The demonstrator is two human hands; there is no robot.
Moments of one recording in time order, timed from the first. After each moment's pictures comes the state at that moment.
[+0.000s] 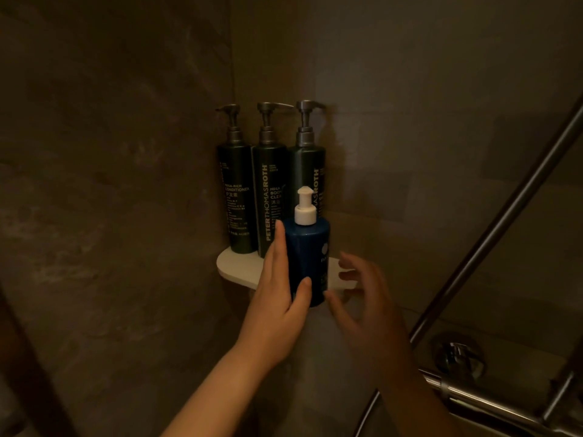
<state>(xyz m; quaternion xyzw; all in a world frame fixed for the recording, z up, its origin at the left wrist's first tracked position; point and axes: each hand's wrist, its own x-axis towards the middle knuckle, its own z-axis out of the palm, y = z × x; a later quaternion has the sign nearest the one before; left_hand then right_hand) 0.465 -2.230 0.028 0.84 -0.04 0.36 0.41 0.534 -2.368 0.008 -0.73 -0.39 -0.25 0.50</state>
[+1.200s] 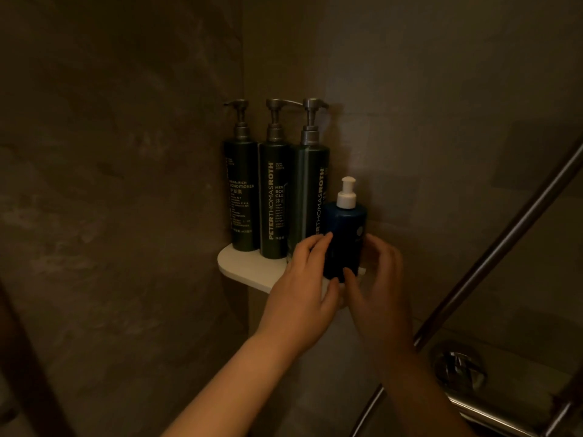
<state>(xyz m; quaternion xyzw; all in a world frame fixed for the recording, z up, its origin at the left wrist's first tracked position) 0.485 -2.243 0.031 0.88 -0.05 0.40 0.27 0.556 -2.356 0.017 -0.73 -0.31 -0.31 0.52</state>
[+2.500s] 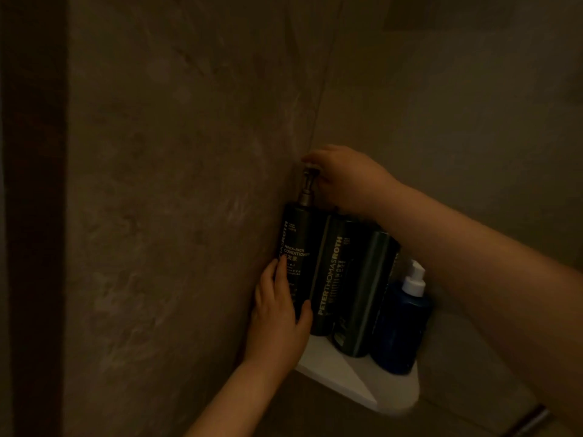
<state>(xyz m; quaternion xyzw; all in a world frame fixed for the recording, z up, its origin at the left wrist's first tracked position) 0.513 -2.120 0.046 0.82 0.07 0.45 0.35 0.579 -2.186 0.277 -0.82 -0.48 -0.32 0.01</state>
